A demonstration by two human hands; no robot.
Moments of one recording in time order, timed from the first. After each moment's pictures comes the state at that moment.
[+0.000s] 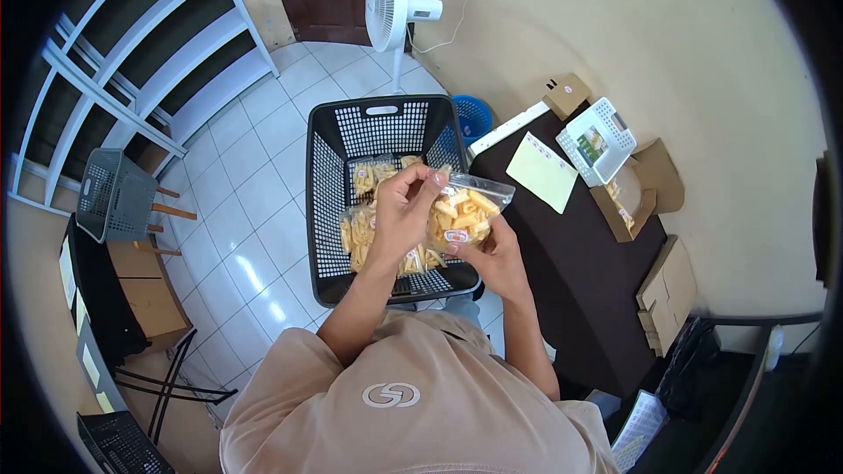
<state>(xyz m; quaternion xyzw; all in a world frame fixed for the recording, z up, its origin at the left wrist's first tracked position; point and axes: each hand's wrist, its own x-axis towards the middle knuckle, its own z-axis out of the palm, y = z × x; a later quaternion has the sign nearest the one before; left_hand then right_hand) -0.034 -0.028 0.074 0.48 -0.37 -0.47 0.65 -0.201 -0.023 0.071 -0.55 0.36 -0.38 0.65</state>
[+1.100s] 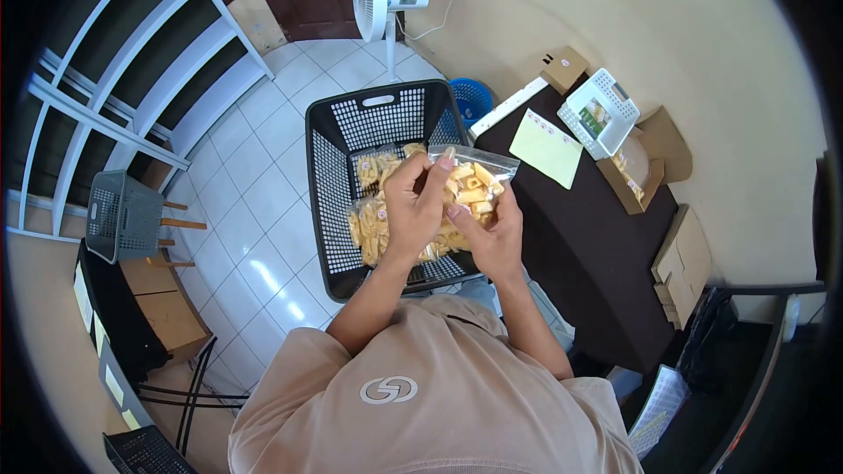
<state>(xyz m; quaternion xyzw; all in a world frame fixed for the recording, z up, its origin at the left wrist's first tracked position) -0.053 -0.030 0.065 0.49 -0.42 -0.34 0.68 -0.176 -0.018 0.084 -0.58 0.39 -0.49 0.52</state>
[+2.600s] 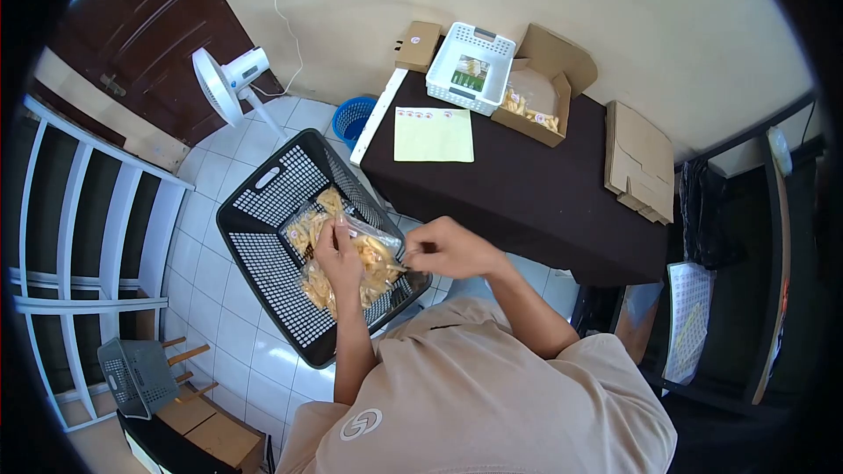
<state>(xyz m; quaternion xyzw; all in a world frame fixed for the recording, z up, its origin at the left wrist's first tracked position) -0.115 -0.056 0.001 0.60 -0.50 -0.30 0.55 -0.317 -0.047 0.063 -0.67 0.34 -0.32 0.57</state>
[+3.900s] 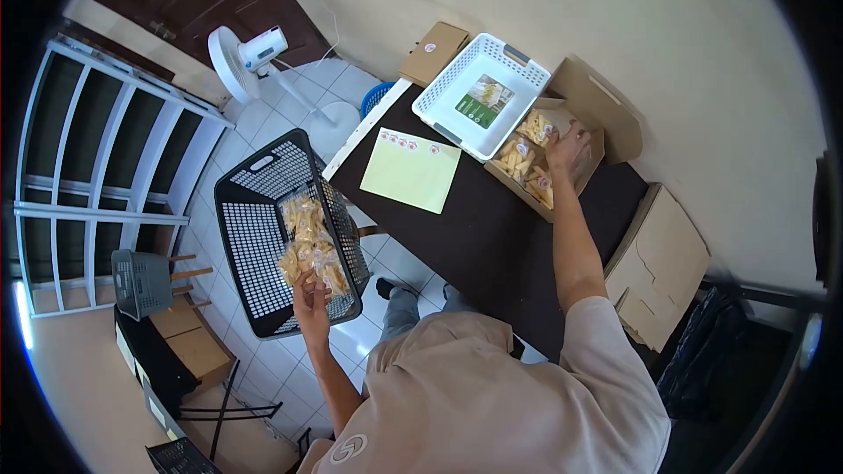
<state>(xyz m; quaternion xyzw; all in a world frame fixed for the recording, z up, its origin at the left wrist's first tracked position) -0.255 -0.024 -0.027 0.77 -0.33 -0.30 0.45 -0.696 -0.365 -0.145 -0.46 0.85 -0.26 0.05</state>
